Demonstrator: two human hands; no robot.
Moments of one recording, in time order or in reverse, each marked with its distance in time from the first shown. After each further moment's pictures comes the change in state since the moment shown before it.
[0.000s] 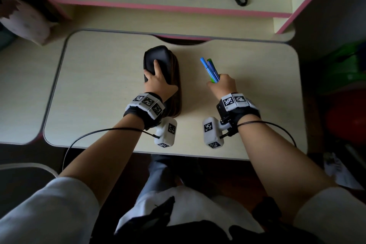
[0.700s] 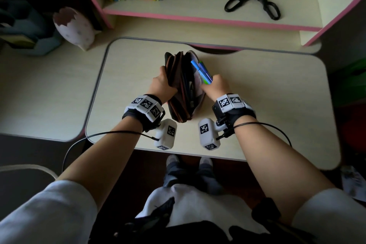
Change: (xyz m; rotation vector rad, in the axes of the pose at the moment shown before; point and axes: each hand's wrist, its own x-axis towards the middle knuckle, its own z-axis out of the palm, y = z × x) left_hand 0.004 -0.083 -0.077 -0.210 0.050 0.190; right_hand -0.037 -0.097 0.072 -0.009 -0.061 -0.067
